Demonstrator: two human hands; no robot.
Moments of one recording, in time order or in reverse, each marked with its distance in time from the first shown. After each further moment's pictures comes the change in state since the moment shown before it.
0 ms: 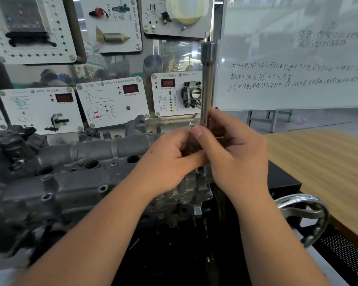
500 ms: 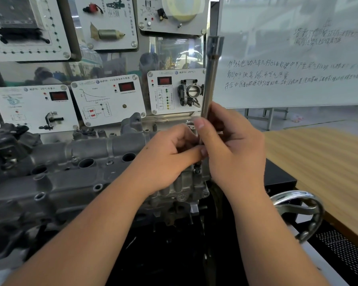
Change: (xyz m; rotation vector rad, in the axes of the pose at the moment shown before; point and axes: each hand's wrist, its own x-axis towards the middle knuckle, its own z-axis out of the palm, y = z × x) left_hand 0.002 -0.005 0.000 -0.052 -0.017 -0.037; right_hand 0.001 0.003 -0.001 0.000 0.028 0.025
